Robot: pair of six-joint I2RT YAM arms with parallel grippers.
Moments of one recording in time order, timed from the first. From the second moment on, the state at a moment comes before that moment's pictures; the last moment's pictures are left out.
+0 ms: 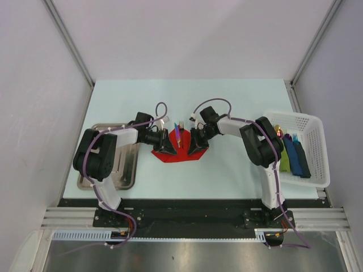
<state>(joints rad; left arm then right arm) -0.27 1.79 0.94 -0.23 0.95 -0.30 0.53 2.15 1.40 -0.43 -0.72 0.36</state>
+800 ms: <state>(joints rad) -0.29 1.93 1.03 -0.31 0.81 -0.25 0.54 2.15 1.43 -0.45 -0.68 0.34</state>
